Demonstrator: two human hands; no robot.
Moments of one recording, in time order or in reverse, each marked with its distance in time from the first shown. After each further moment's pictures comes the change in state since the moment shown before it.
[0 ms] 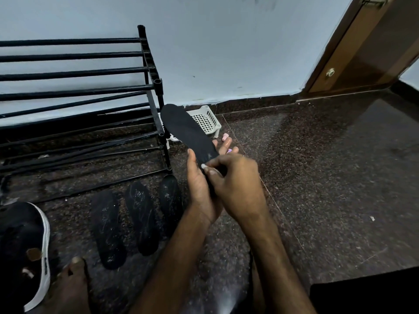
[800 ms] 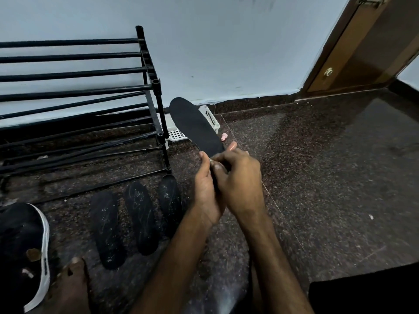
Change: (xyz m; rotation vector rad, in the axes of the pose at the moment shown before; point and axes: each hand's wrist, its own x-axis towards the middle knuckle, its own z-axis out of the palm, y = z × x) left_hand -0.011 -0.006 0.000 0.089 0.087 -0.093; right_hand 0.004 0.014 0.007 -0.023 0.138 -0.018
